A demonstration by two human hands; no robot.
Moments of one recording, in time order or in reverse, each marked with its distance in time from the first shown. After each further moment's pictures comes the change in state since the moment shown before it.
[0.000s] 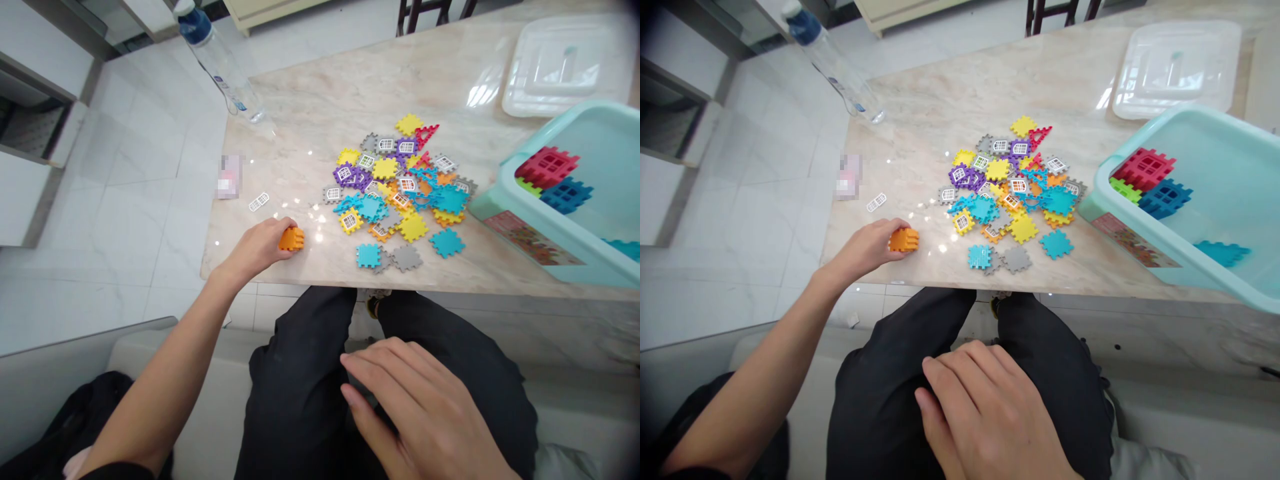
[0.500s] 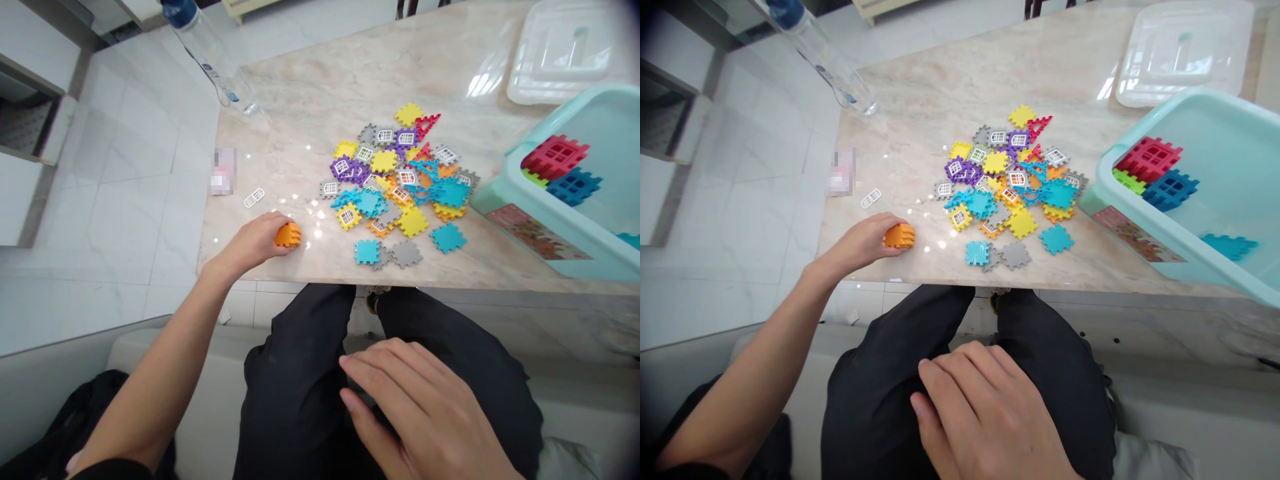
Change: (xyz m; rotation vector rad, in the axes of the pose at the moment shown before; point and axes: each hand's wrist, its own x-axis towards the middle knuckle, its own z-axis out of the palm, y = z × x) left_hand 0.011 -0.015 0.006 -0.060 -0.010 0.110; right_hand 0.001 0.001 -0.002 -0.005 0.001 0.003
